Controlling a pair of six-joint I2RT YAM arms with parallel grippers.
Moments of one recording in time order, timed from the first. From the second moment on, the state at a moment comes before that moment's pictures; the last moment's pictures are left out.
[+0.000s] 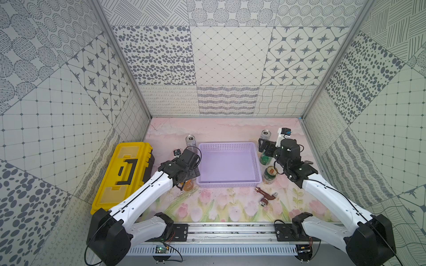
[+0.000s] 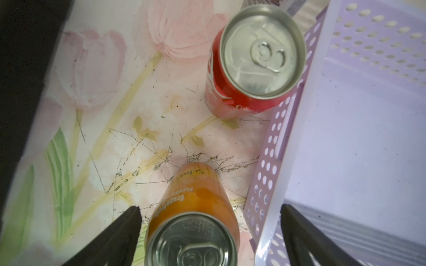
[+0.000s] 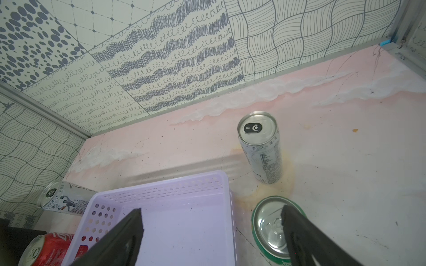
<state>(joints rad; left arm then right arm) -0.48 1.15 0.89 -0.90 -0.31 -0.81 0.40 1.09 0.77 -0.05 0.19 0.49</state>
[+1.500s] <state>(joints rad) -0.18 1.35 1.02 -0.34 -0.45 -0.34 0.38 1.05 0.74 -0.03 0.20 0.52</state>
